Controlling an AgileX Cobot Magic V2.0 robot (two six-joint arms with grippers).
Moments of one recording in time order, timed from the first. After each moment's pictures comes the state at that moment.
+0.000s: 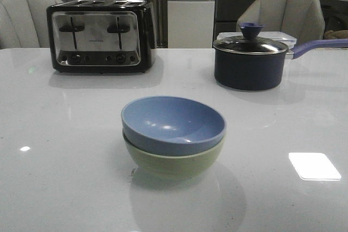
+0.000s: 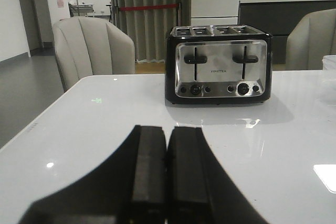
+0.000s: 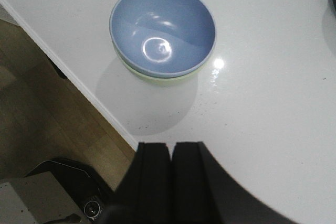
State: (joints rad) left arm -0.03 0.00 0.00 -0.14 0.05 0.18; right arm 0.48 0.75 -0.69 0.27 0.75 -0.35
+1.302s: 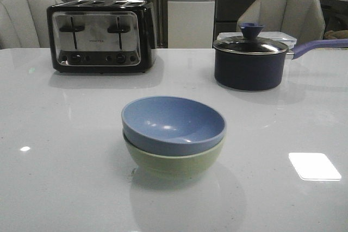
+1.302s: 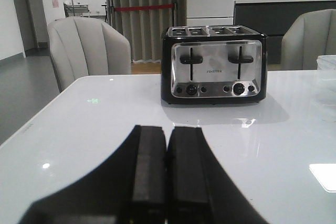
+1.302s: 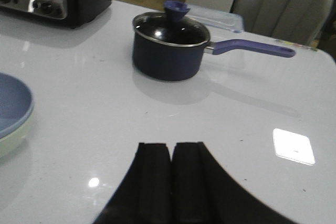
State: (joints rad) left arm -0.04 0.00 0.00 -0.14 0.05 0.18; right arm 0.02 0.11 -0.18 0.24 0.33 -0.35
